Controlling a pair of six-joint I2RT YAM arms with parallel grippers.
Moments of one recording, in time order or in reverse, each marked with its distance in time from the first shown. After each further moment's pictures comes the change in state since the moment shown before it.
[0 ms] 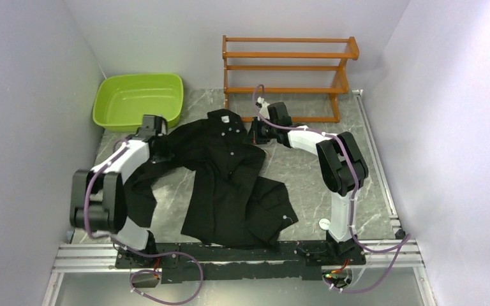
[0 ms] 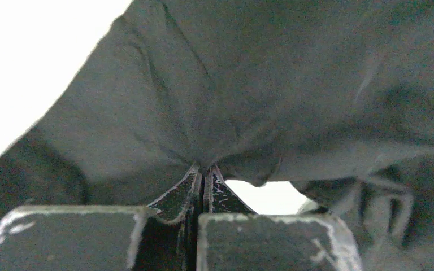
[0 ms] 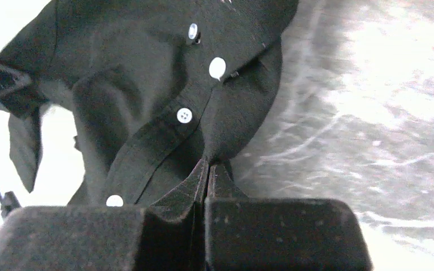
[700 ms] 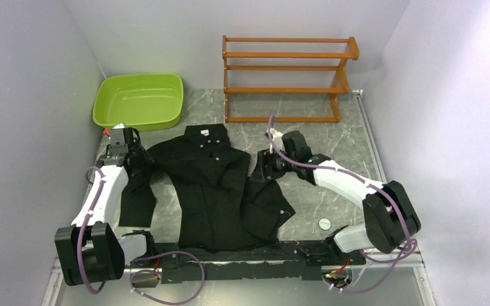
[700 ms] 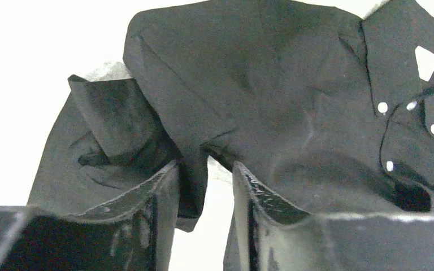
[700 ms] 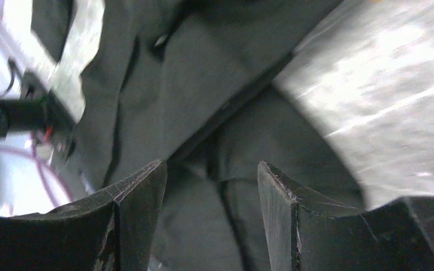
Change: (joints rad) left arm 0.225 -0.438 -0.170 -0.107 -0.032 -0.183; right arm 0.092 -0.613 -0.485 -0.162 0.018 -0.050
